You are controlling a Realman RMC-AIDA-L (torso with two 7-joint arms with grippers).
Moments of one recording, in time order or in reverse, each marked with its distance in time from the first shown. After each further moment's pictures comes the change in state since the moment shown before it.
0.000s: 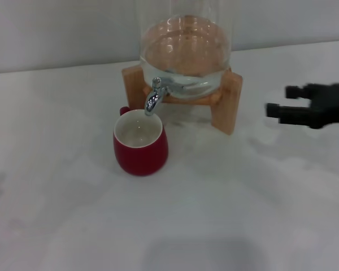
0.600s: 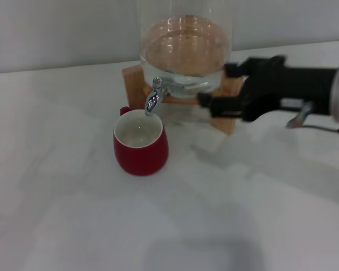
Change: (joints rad) left arm -0.019 -0.001 0.000 0.037 0.053 0.169 -0.063; right arm -0.089 0.006 -0.416 -0.542 -0.351 -0.221 0.420
